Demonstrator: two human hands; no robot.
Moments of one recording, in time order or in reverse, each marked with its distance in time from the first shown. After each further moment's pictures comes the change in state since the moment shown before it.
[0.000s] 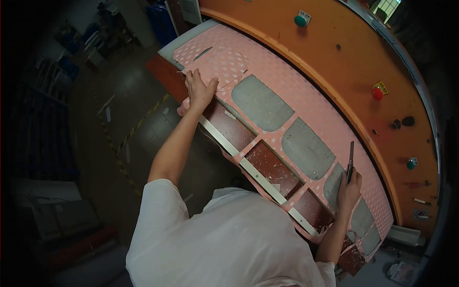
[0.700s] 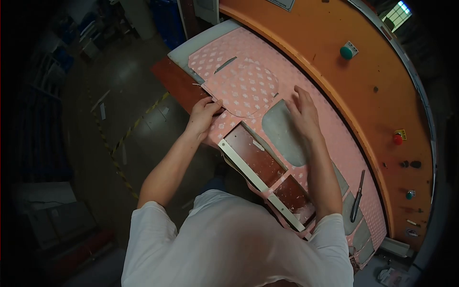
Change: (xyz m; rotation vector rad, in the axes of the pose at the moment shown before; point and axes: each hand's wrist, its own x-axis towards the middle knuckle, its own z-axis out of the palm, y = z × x) left_hand 0.028 -0.055 -0.051 -1.150 -0.495 -0.739; right_hand 0.158 -0.364 0.118 0.609 -0.253 -0.564
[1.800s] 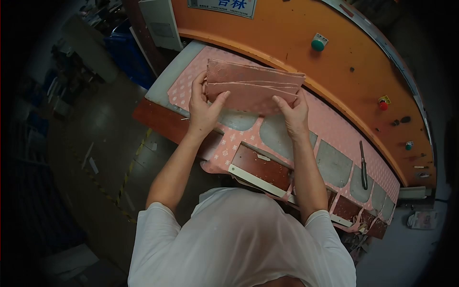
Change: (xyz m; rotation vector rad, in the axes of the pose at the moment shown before) left_hand 0.054 0.087 0.063 0.275 -0.316 0.829; right_hand 0.011 -0.075 0.020 0.829 0.415 0.158
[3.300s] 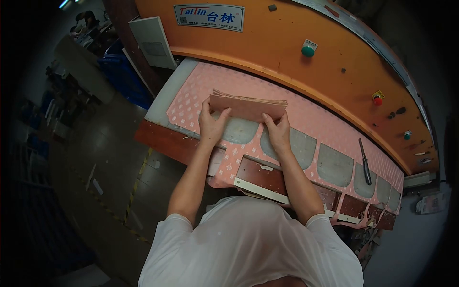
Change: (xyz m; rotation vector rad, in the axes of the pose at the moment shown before) left_hand -0.004 -0.081 -0.002 0.264 0.003 -0.139; right_hand -0.010 0.089 0.008 -0.293 0.273 -0.040
